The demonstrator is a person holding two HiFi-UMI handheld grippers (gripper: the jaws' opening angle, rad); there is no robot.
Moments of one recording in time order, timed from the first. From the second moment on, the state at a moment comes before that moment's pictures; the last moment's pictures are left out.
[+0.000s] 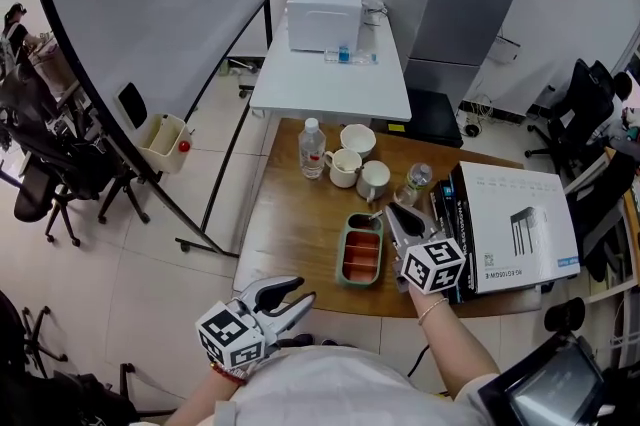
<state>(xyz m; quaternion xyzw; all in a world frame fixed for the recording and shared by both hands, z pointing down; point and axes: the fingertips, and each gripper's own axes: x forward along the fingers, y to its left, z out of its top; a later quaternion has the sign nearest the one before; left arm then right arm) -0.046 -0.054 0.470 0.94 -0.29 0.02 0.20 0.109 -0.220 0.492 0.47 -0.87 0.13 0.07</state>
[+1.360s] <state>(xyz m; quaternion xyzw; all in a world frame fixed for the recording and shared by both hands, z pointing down) -0.047 -0.063 0.480 0.93 -0.29 0.03 0.21 0.151 -0.211 0.577 0.51 -0.83 0.20 0.09</state>
